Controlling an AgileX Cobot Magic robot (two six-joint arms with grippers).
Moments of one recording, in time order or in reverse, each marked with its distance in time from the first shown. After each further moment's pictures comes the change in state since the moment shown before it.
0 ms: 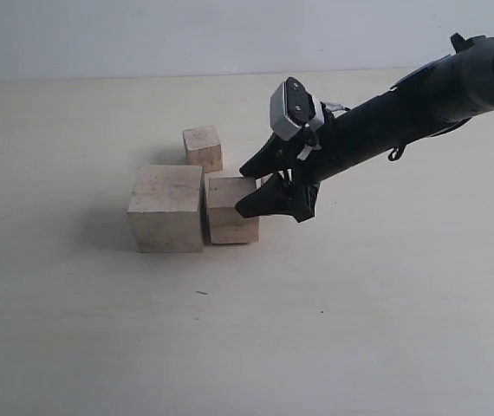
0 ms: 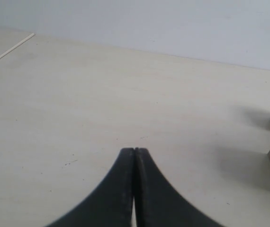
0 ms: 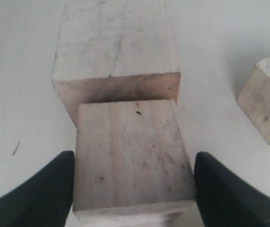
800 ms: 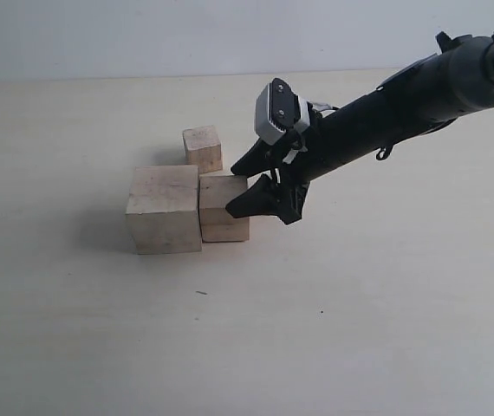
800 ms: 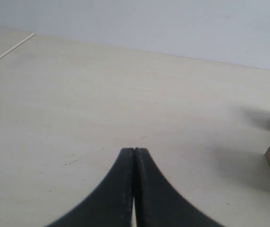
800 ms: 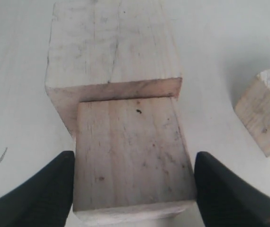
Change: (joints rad) left arm 0.000 0.000 0.000 0.000 0.000 0.000; right arm 0.046 -0.004 -0.004 -0.005 -0.061 0.000
